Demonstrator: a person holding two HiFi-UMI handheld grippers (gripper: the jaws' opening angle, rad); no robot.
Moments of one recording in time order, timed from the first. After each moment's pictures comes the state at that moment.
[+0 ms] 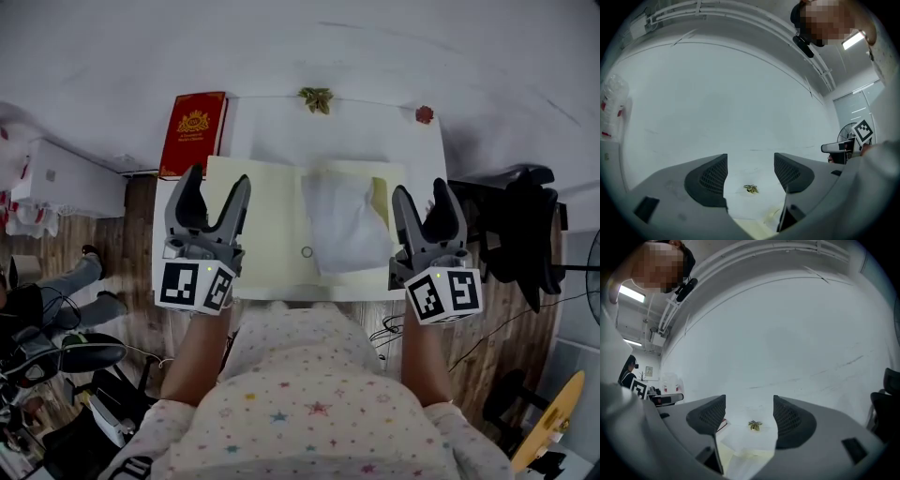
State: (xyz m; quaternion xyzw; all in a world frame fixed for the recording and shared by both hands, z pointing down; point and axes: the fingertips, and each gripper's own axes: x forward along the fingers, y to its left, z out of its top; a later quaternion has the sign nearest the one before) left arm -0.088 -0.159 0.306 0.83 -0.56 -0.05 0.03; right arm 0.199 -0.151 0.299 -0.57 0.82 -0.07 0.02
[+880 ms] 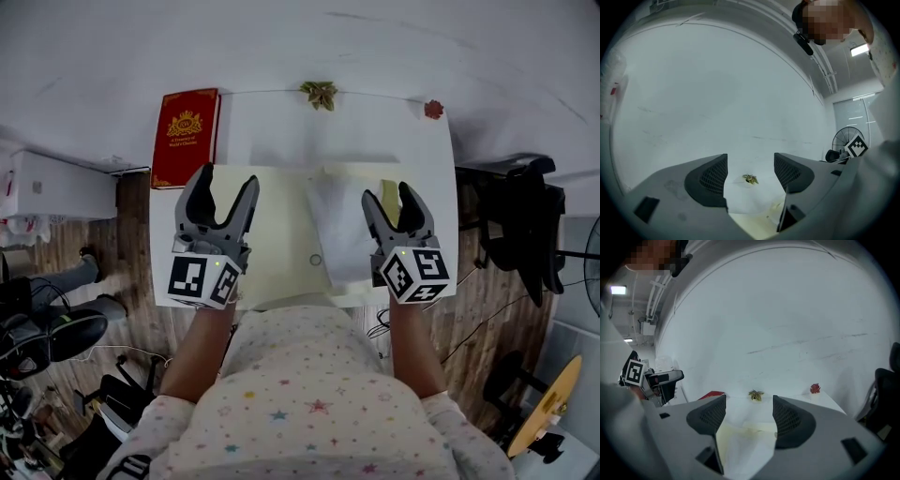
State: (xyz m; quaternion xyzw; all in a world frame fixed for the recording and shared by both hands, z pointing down) left arm -0.099 -0.214 0.365 0.84 -0.53 -0.04 0.08; right arm 0.155 -0.198 0.422 -0.57 0.80 -0.17 -0.09
